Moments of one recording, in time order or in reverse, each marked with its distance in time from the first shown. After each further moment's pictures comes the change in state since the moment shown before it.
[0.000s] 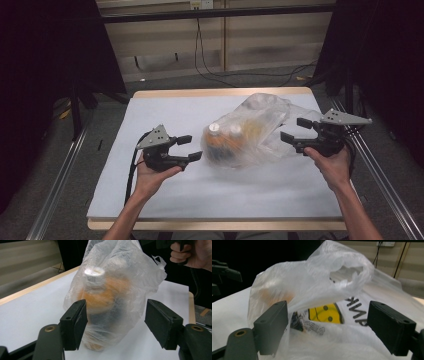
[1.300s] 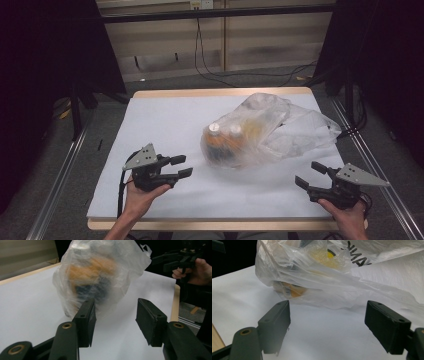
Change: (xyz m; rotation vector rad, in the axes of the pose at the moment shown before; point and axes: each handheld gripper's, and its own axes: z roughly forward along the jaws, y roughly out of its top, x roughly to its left) left arm -0.022 -0.029 -0.029 0.014 -0.039 -0.029; right arm 0.025 -0.113 -0.059 -0.012 -0.075 0.010
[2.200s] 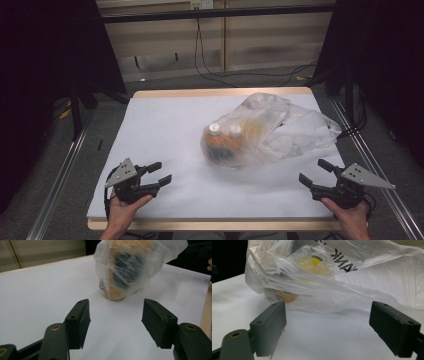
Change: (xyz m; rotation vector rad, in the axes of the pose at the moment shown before) left arm 0.012 -0.062 -0.036 -0.027 0.208 -0.052; right arm -0.005 -0.002 -0.004 -0.058 -0.057 0.022
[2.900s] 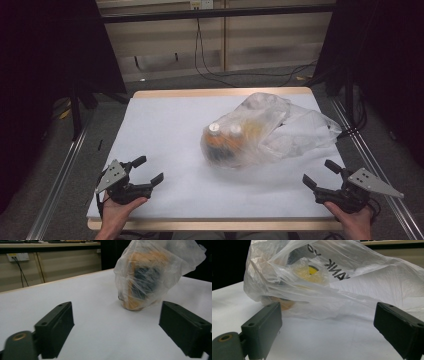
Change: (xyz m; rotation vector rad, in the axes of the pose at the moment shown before) left arm 0.016 -0.012 -0.016 -0.108 0.117 0.021; right arm 0.005 -0.001 -0.011 -0.070 -0.050 0.020
